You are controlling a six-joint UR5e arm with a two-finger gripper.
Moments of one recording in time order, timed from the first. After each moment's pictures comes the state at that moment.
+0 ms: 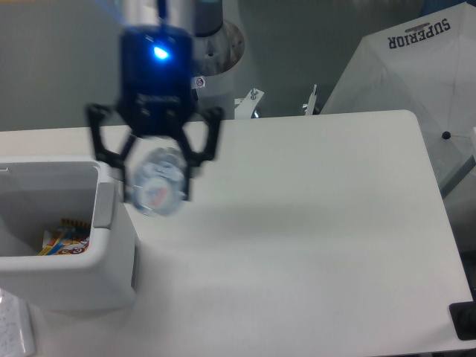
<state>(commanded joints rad) 2.16 -1.70 -1.37 -0.68 1.34 -0.12</state>
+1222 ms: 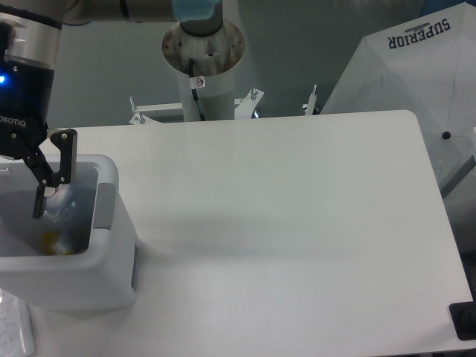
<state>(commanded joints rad) 2.02 -1.78 -1.34 -0.67 1.32 -0.10</state>
